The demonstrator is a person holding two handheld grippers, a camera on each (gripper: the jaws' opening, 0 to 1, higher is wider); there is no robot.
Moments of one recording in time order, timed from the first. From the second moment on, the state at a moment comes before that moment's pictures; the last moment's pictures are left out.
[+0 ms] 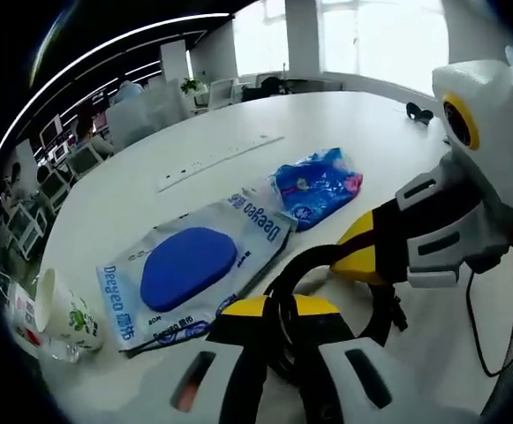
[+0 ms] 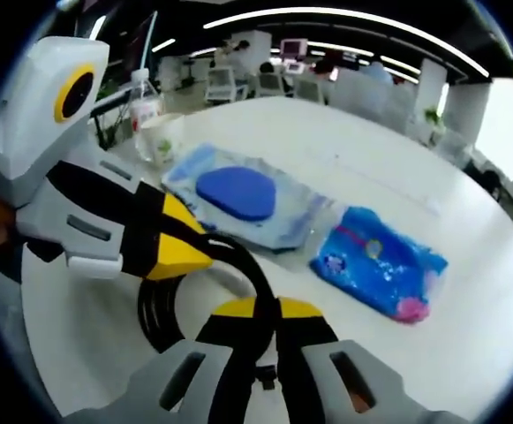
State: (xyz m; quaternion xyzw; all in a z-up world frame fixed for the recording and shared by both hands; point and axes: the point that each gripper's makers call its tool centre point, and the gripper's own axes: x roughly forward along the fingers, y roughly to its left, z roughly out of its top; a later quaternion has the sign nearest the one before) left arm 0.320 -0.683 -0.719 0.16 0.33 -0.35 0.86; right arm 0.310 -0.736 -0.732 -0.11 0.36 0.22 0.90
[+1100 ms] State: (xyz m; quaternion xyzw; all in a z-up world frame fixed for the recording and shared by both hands) left arm 0.317 -0.672 -0.702 0.10 0.31 -0.35 0.88; right arm 0.316 -0.734 -0.687 -0.05 0.29 0.21 0.93
